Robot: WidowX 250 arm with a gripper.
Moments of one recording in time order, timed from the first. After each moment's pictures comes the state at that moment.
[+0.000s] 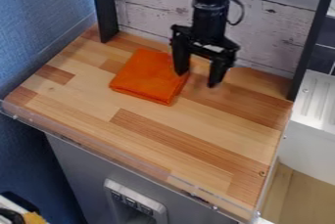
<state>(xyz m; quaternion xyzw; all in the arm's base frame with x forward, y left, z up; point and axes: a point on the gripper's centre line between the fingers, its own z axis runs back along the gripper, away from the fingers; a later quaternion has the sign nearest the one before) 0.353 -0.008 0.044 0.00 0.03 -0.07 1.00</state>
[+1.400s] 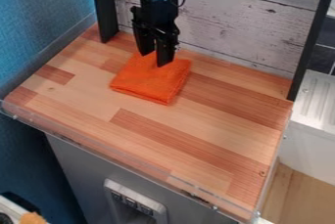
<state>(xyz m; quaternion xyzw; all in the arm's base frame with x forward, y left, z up) 0.363 0.066 0.049 0.00 -0.03 -0.18 0.98</state>
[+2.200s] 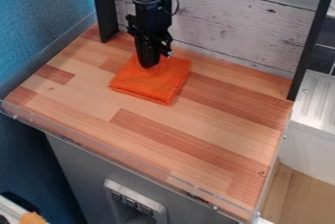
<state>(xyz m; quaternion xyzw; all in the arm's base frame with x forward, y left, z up) 0.363 0.075 0.031 -0.01 0.00 -0.18 0.98</state>
